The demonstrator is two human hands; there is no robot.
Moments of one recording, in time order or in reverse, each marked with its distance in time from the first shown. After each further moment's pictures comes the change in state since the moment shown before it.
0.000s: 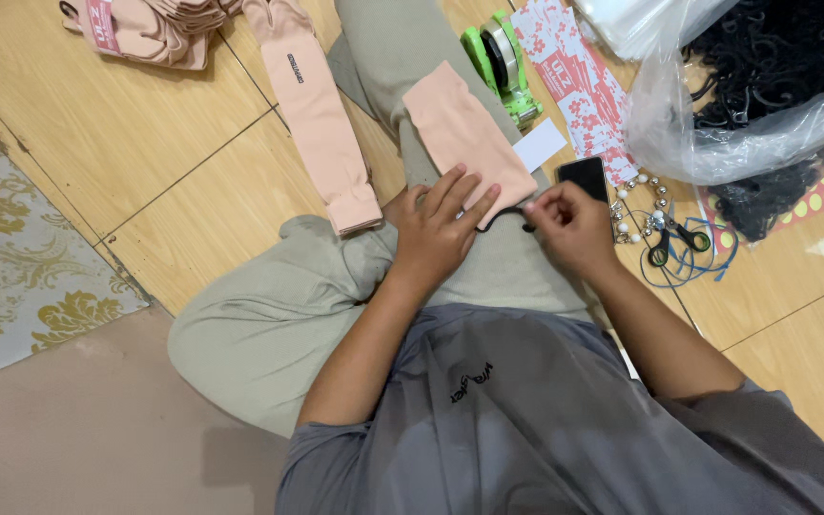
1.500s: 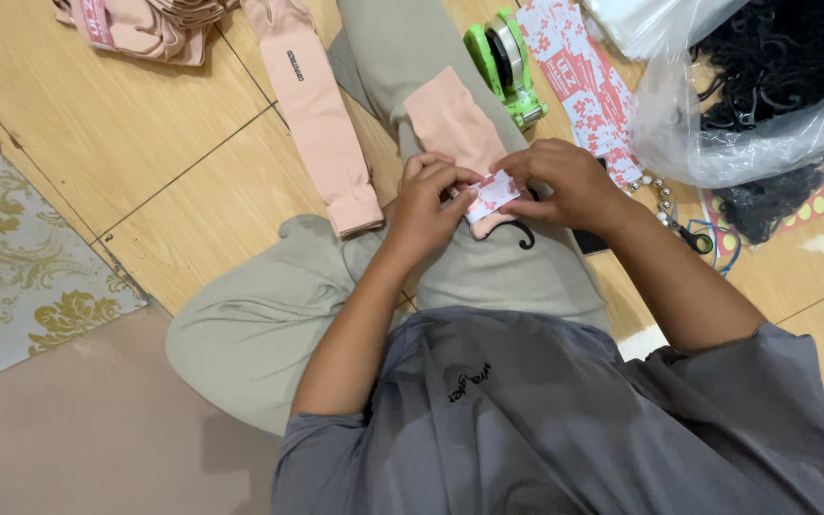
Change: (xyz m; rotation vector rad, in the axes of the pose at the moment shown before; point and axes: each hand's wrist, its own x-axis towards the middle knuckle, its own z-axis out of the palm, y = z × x) left_hand 0.012 -0.042 0.022 -0.628 -0.205 -0.391; right_hand 0.081 -0.066 -0.024 -0.028 -0.306 -0.732
